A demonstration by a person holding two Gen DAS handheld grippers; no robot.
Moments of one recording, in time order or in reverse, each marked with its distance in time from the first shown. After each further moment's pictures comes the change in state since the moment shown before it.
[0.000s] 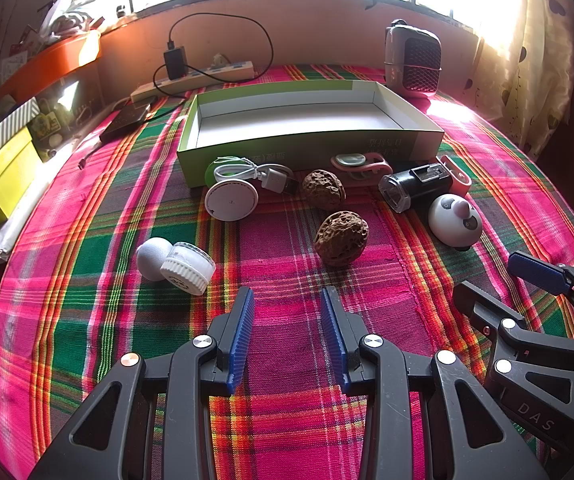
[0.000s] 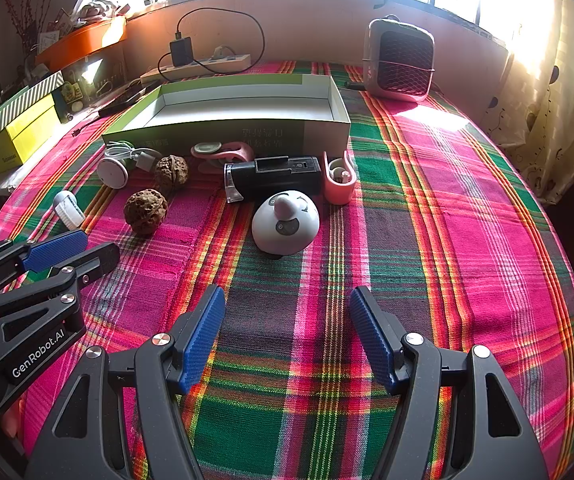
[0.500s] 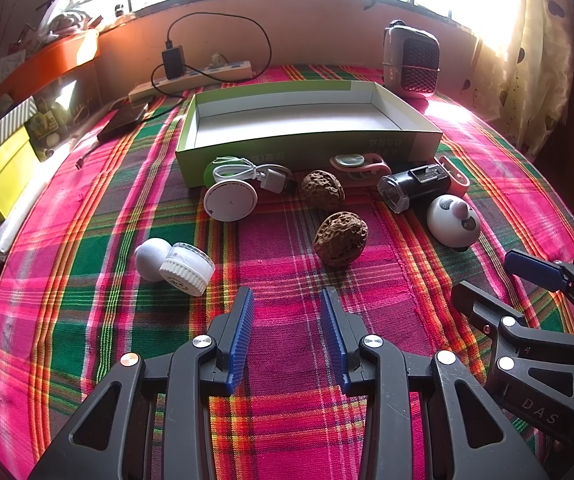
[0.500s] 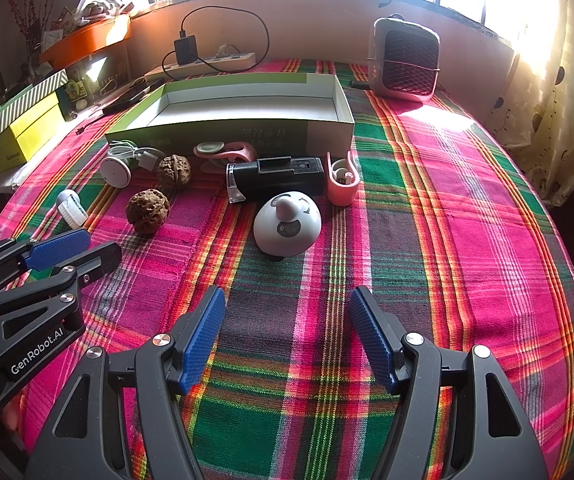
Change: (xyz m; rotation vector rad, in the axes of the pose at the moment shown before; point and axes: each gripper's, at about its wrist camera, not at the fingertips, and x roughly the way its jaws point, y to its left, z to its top) left arm 0.000 -0.001 0.000 0.012 0.001 -0.010; right arm 0.000 -0.002 0.004 -0.017 0.010 0.023
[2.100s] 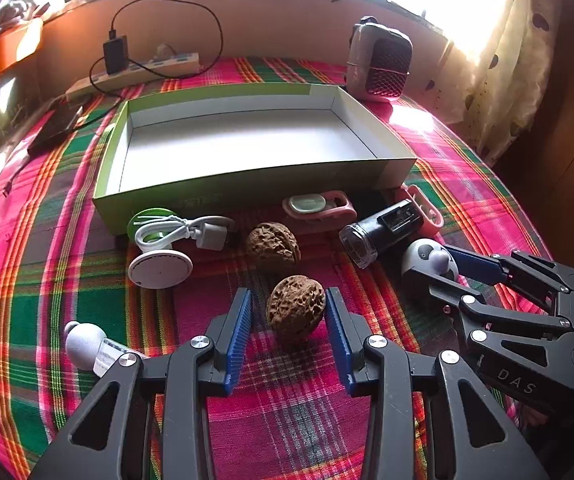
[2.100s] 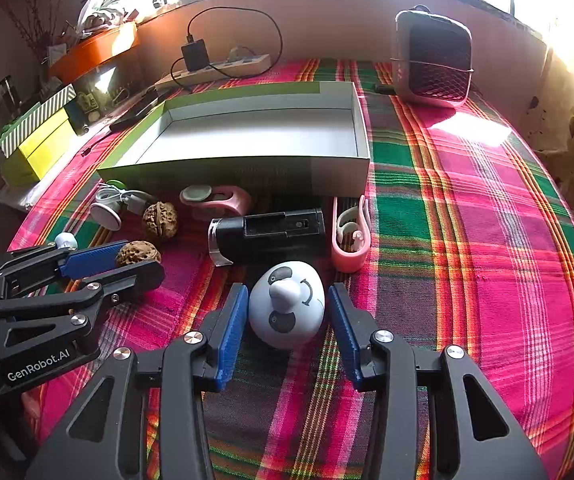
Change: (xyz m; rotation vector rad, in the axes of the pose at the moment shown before) left arm 0.032 -0.001 0.045 0.002 0.064 -0.217; right arm 0.029 -0.018 0.040 0.004 0.025 0.123
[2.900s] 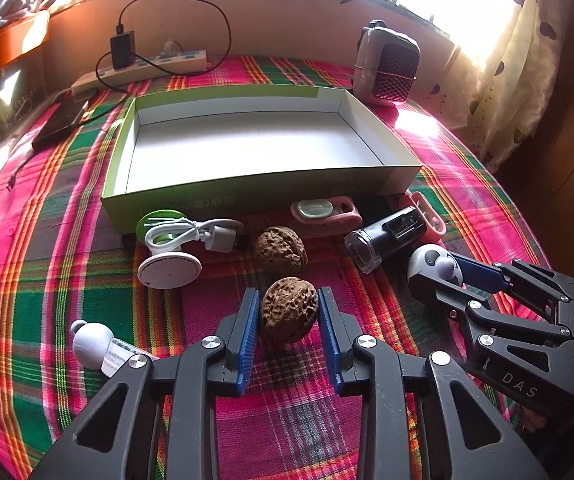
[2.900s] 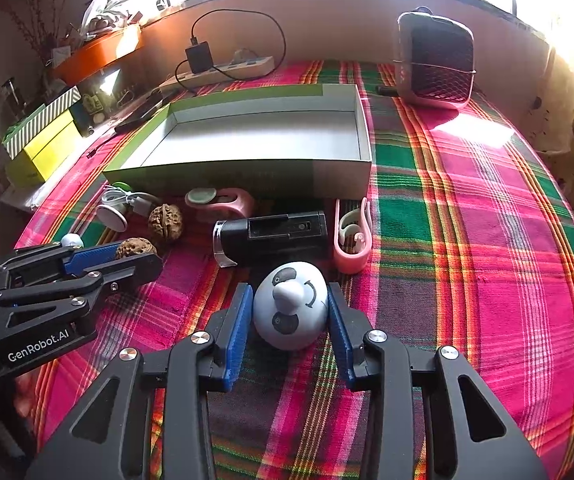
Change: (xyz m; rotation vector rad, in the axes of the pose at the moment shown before) left arm -0.003 0.005 0.001 -0.030 -0.001 -0.003; right arm -0.004 0.001 0.001 0.000 -0.007 0.023
